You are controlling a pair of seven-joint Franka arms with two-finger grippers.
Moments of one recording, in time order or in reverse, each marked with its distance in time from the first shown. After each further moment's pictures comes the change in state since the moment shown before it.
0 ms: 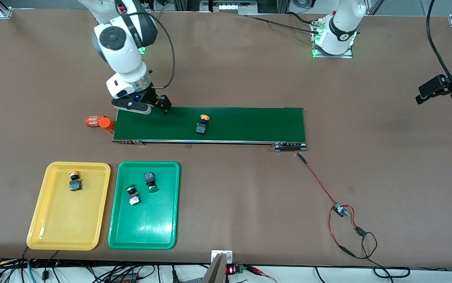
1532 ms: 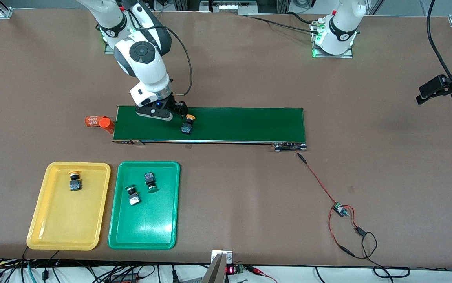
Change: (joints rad) left arm 0.000 0.000 0.001 0.000 0.000 0.000 0.000; right arm 0.072 0.182 0.000 0.103 -0.084 0.024 0.111
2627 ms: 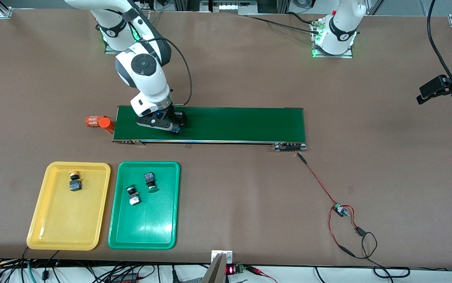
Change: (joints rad) left arm 0.001 0.000 0.001 0.000 0.000 0.000 0.000; right arm 0.022 0.076 -0.056 0.060 -0.071 0.004 0.006
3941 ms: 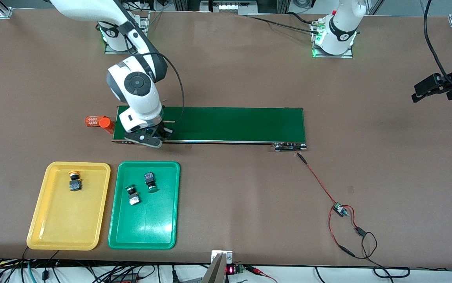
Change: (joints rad) left arm -0.006 -0.001 -0.013 0.000 0.000 -0.020 0.001; right arm 0.041 0.060 -0.115 0.273 0.007 -0.291 -0.103
